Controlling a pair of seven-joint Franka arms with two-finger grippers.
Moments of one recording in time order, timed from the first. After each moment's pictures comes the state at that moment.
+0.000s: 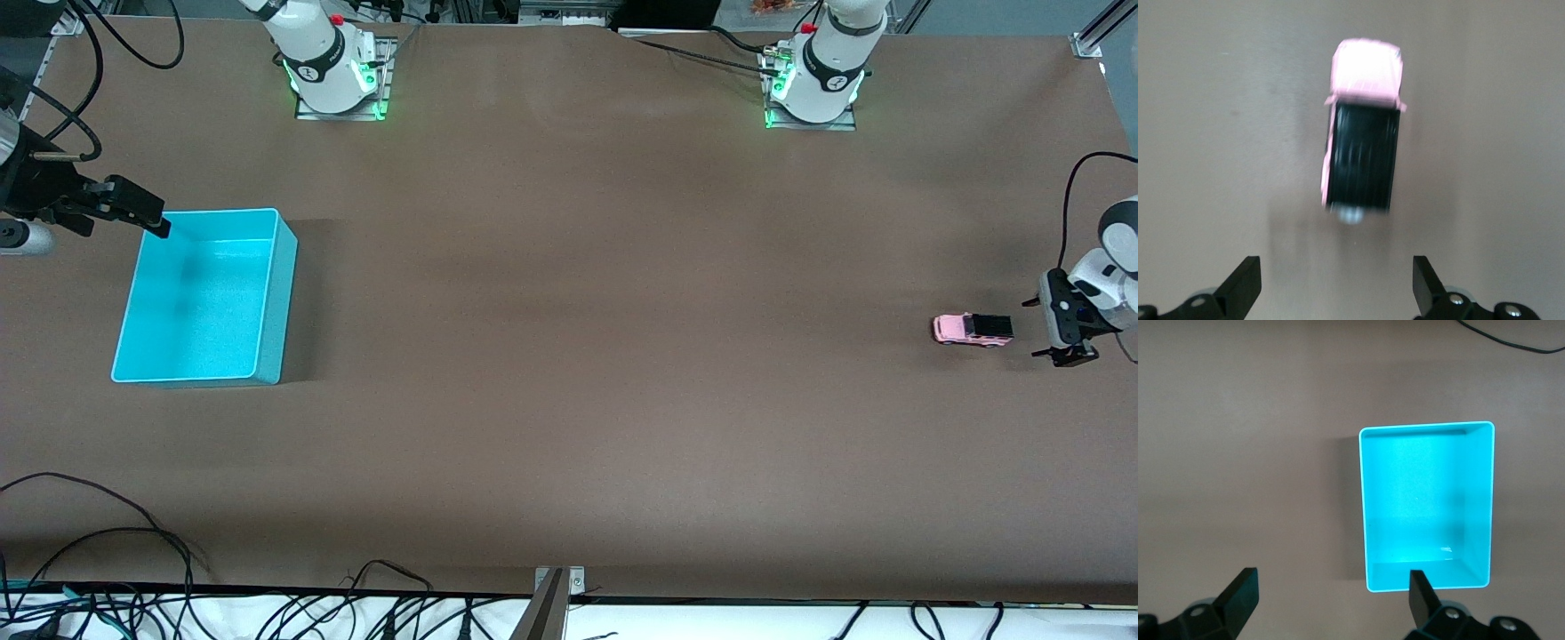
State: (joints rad) left arm 0.63 0.54 -0.14 -1.79 0.15 2.26 1.90; right arm -0.08 0.05 0.10 -1.56 0.01 1.59 0.04
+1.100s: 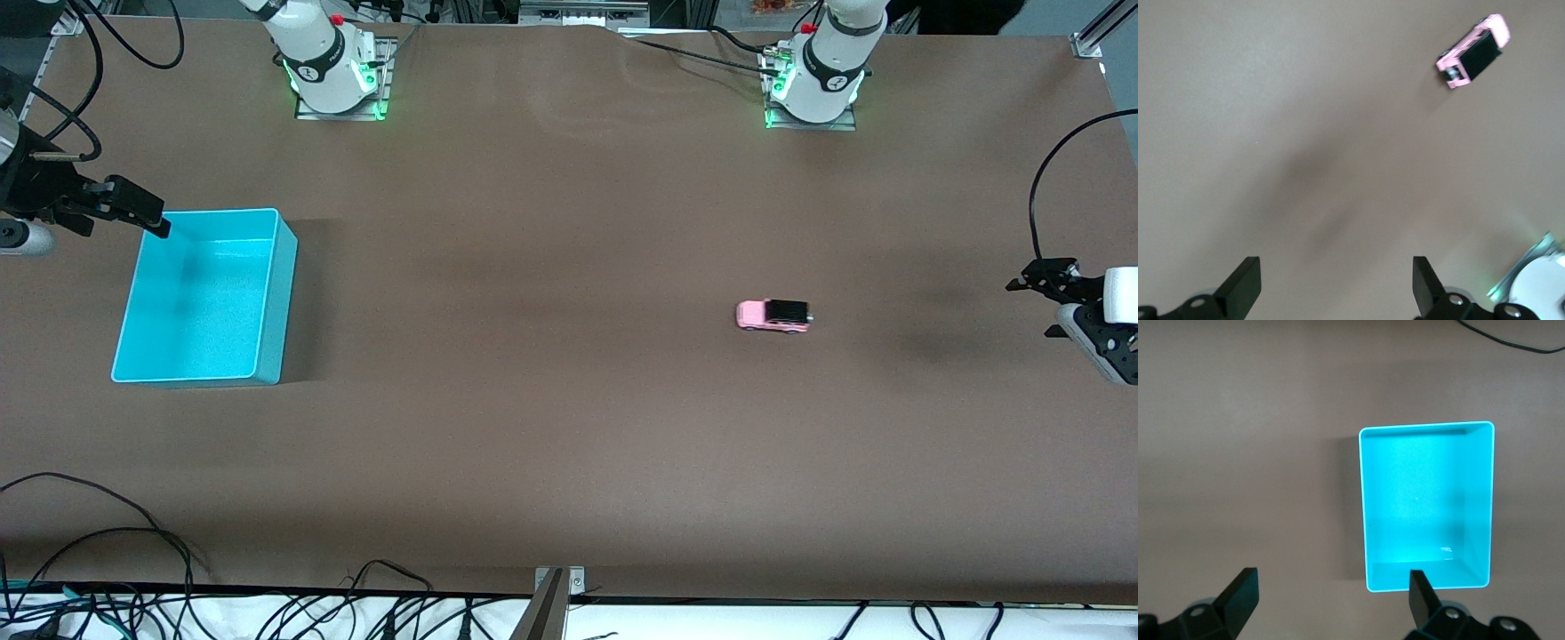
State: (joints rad) left arm 0.63 0.47 -0.45 -1.45 0.14 1.57 0.92; right arm -0.08 0.05 0.10 -1.56 0.01 1.59 0.04
